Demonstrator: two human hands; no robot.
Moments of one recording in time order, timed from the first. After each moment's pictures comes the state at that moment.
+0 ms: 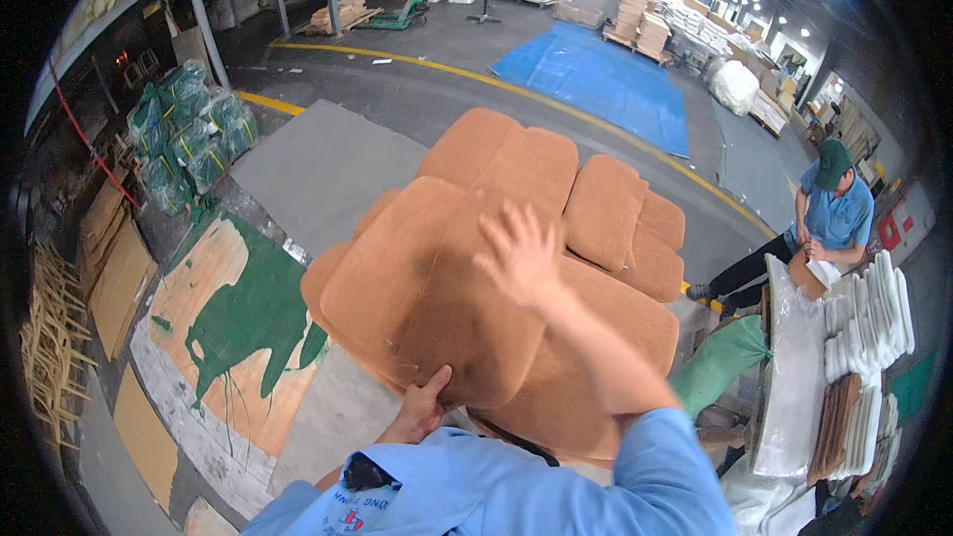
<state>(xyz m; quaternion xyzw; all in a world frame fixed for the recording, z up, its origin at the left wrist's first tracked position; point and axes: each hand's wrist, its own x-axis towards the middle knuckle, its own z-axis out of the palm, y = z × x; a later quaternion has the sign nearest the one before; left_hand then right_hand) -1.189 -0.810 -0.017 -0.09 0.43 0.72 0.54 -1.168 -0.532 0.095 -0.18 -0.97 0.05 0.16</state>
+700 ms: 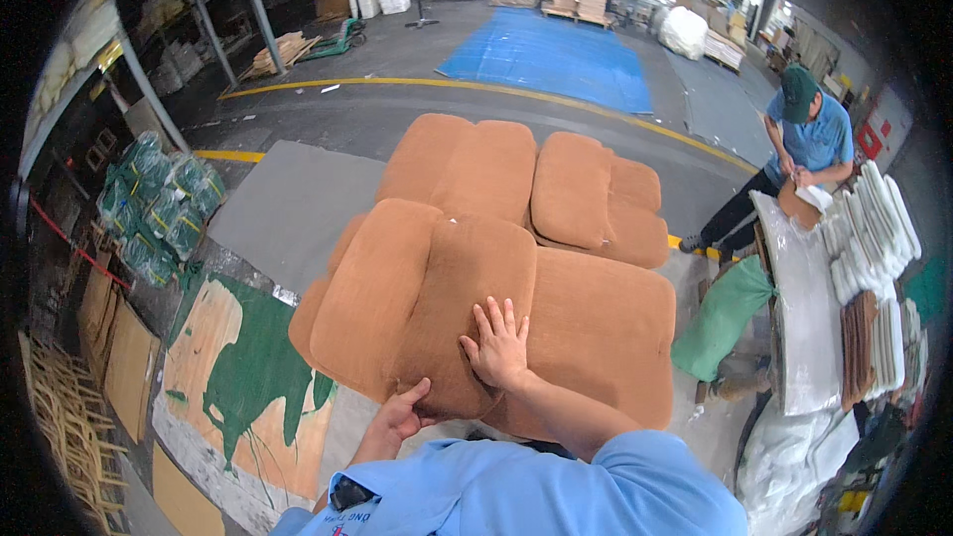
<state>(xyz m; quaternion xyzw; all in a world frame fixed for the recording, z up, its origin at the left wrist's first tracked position) -1.263 -0.811 -0.052 -0.06 0.46 0.58 0.67 -1.120 -0.612 -0.033 -0.38 -0.91 0.11 0.12</state>
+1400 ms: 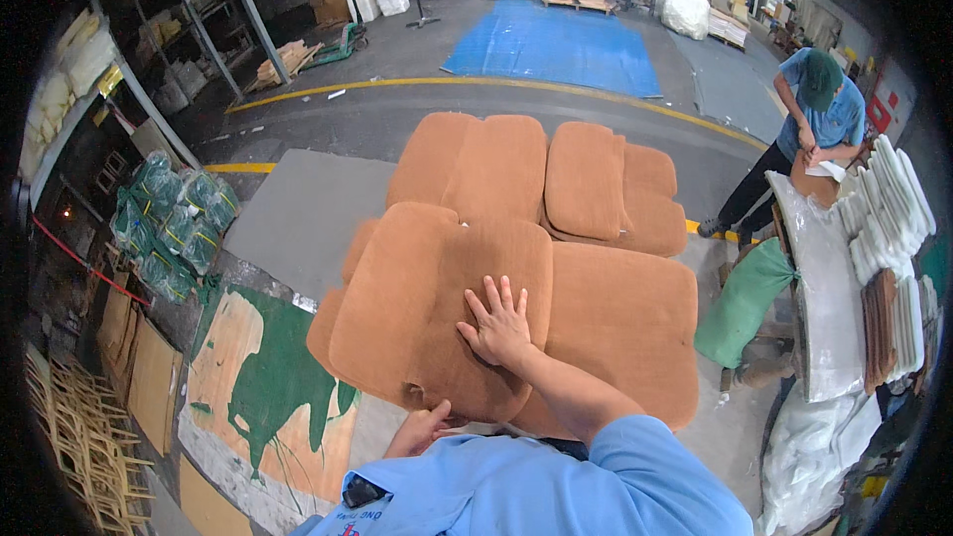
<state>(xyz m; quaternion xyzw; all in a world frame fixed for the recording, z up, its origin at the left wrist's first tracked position) -1.251 -0.841 -0.026 -0.03 0.62 0.45 0.64 -1.167 -0.590 -0.020 -0.33 -0.93 0.13 0.06</state>
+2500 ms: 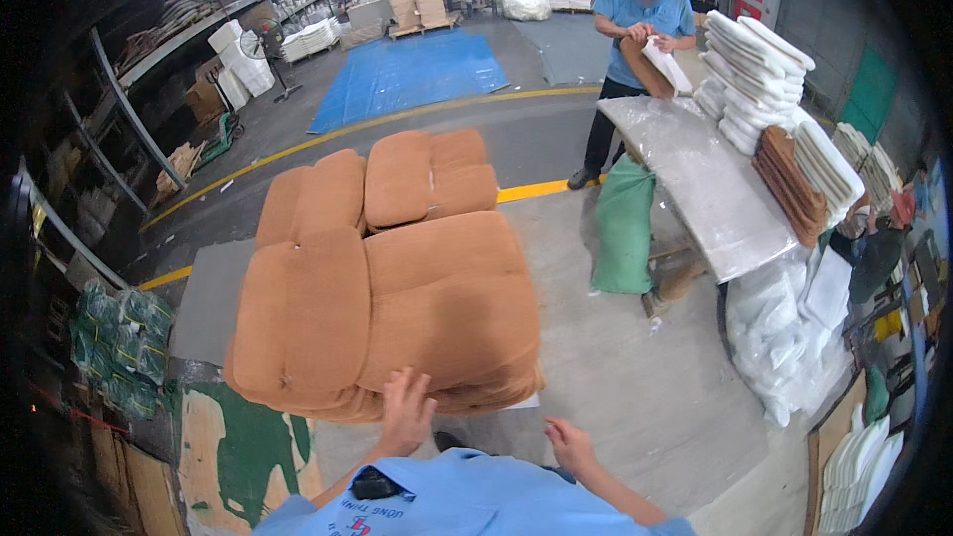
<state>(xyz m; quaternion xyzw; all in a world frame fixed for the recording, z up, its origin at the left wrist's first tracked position) -0.995 -0.814 -0.020 0.70 0.67 0.24 0.10 -0.644 -0.827 -0.089 -0.60 -0.60 0.45 0.28</state>
